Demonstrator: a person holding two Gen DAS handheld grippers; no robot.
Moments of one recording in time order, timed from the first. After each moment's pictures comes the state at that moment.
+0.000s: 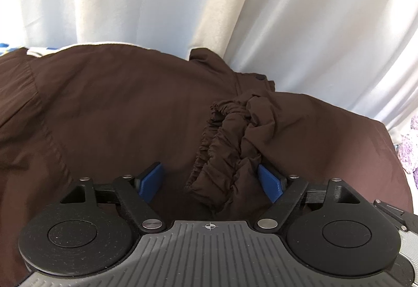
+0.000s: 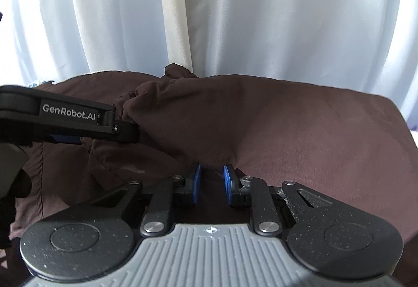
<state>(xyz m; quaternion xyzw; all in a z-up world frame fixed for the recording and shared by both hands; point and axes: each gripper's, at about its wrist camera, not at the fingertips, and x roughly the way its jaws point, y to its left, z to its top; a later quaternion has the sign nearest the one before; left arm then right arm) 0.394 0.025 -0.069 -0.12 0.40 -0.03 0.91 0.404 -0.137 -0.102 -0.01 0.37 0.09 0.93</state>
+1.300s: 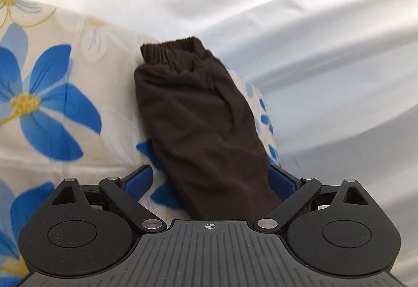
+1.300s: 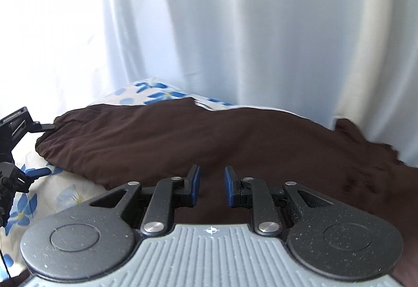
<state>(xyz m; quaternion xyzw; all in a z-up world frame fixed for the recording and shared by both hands) 0.196 0.429 -0.085 -0.56 0.15 0.29 0.76 0.421 0.091 -0.035 -0.02 0.35 0.30 0.89</state>
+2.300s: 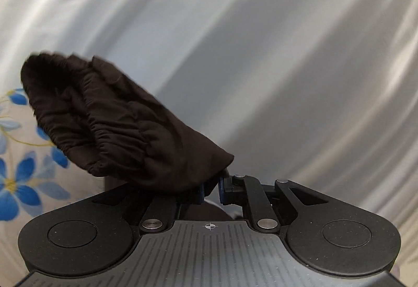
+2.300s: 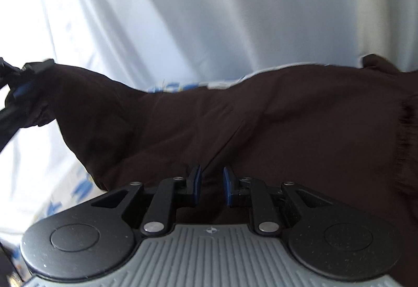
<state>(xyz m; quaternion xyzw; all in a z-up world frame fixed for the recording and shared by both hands) 0.262 0.293 0.033 -0.34 0.14 0.00 0.93 0.423 0.062 -0.073 0.16 0.37 0.30 0.86</state>
